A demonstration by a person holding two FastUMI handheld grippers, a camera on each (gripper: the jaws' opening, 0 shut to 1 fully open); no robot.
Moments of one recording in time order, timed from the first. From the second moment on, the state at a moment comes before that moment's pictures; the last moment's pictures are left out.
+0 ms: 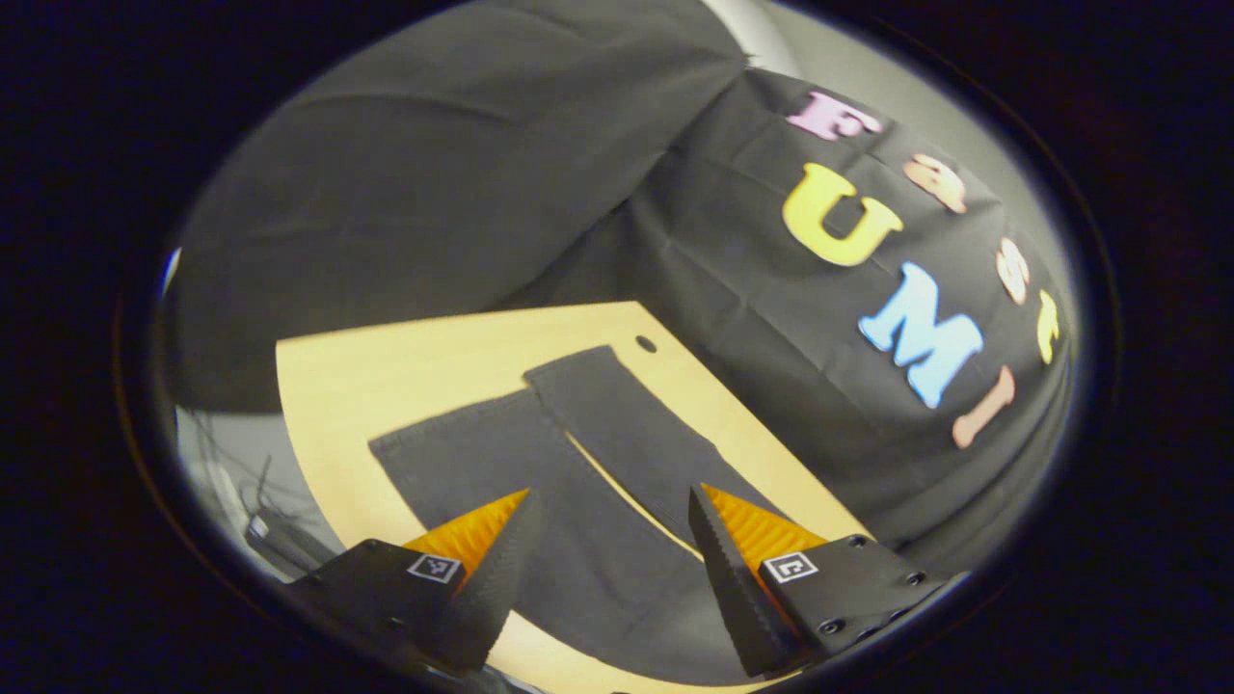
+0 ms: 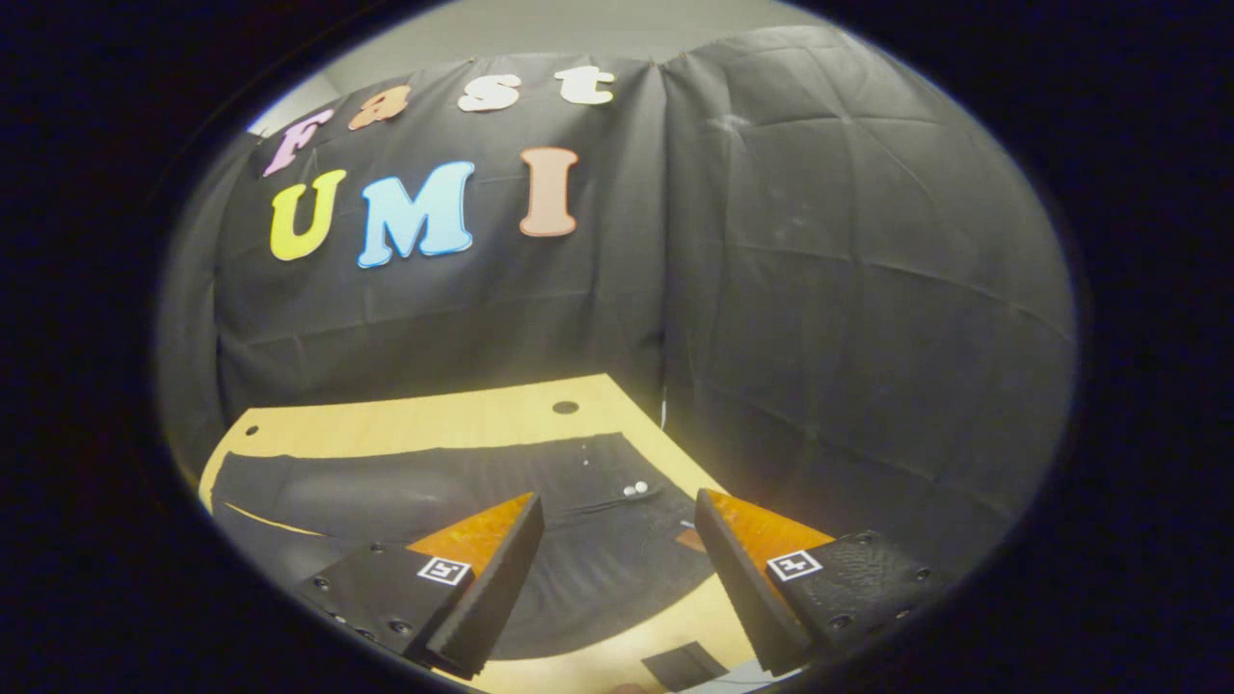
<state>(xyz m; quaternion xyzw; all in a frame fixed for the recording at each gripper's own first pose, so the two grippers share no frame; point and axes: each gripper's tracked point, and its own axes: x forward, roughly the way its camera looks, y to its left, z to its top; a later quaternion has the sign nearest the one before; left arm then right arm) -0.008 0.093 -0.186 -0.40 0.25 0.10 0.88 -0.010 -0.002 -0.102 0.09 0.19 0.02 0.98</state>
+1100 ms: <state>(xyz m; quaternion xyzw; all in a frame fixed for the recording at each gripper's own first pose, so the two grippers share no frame) -0.019 0.131 -0.352 -0.56 0.39 0.26 0.68 -0.036 -0.005 -0.264 0.45 0.47 -0.08 0.76</state>
